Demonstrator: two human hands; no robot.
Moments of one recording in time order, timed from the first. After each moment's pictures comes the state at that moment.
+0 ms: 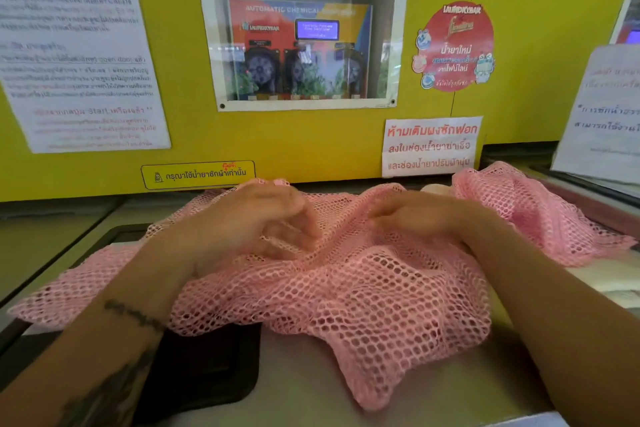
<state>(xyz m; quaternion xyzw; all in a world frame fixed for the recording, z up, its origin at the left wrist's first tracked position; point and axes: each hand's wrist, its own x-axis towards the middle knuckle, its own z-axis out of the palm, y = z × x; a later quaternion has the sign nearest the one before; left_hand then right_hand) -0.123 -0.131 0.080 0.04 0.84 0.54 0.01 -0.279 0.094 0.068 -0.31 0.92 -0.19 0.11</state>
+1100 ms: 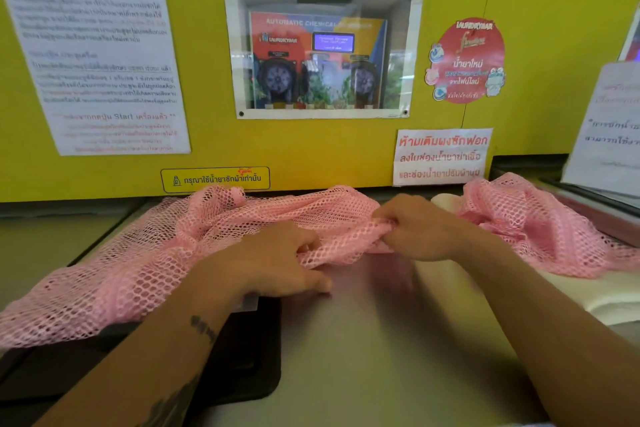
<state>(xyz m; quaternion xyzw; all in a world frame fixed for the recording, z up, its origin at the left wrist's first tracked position) -0.140 -0.133 0.048 0.01 0.98 0.19 -0.01 -0.239 0.074 0.072 -0.38 0.91 -0.18 -0.02</state>
